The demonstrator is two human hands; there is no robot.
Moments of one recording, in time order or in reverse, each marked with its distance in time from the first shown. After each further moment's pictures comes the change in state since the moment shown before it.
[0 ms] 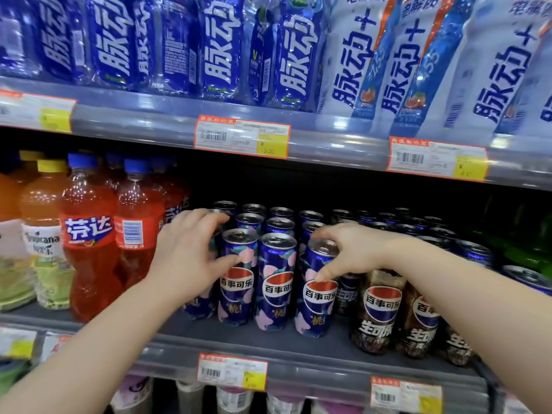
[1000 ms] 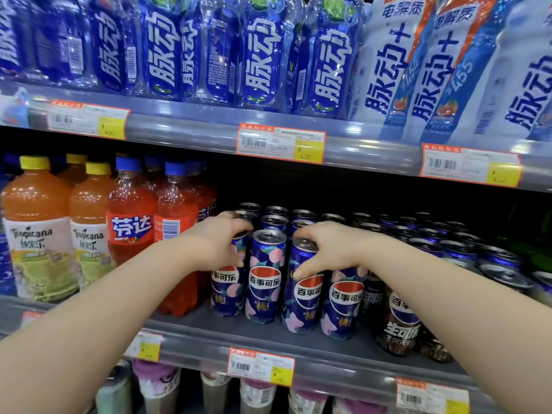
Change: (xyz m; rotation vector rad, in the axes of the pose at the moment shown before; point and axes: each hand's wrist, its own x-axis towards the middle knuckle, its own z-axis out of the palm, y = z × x) left_hand 0.031 -0.020 -0.019 0.046 -0.537 -0.017; right_hand 0.017 -0.054 0.007 -0.058 -0.011 -0.005
